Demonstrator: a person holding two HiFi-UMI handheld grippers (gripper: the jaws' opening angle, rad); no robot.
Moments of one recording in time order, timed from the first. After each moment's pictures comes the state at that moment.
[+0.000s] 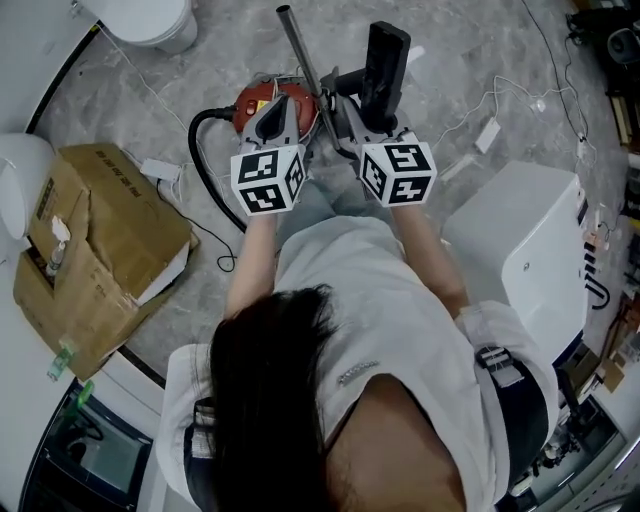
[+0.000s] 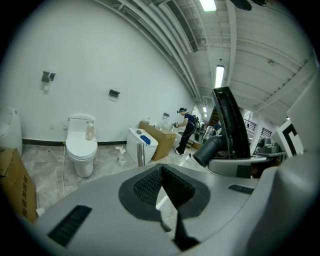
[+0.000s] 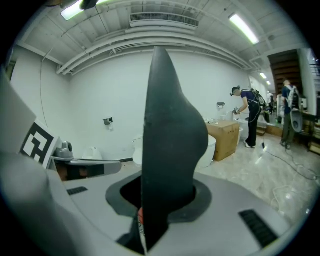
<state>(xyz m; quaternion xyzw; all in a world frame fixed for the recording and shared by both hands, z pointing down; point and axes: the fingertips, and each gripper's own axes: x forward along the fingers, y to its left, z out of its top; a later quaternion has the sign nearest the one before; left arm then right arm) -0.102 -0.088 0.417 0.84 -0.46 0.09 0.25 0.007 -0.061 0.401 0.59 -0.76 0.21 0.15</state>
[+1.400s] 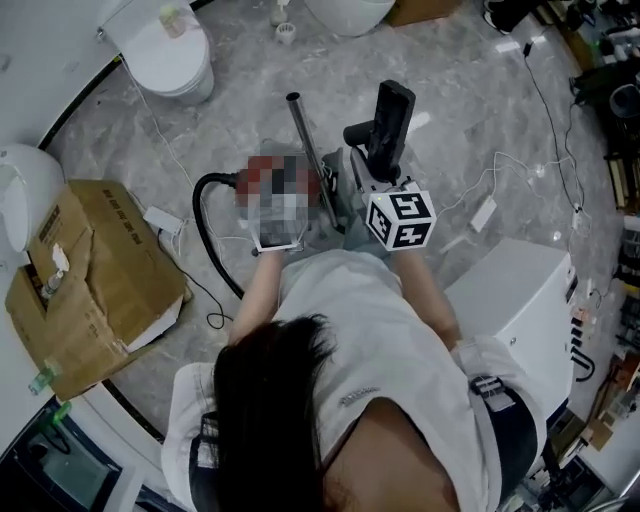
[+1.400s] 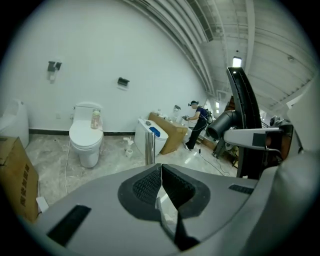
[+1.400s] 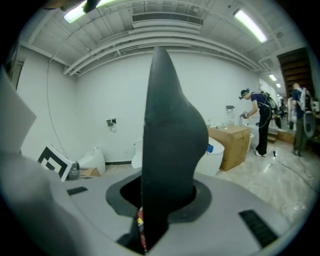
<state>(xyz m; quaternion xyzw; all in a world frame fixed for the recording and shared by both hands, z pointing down) -0.067 -0.164 0.489 0.80 -0.49 0.13 0.30 0.057 -0.160 0.409 0.56 -0.79 0.19 0.15</state>
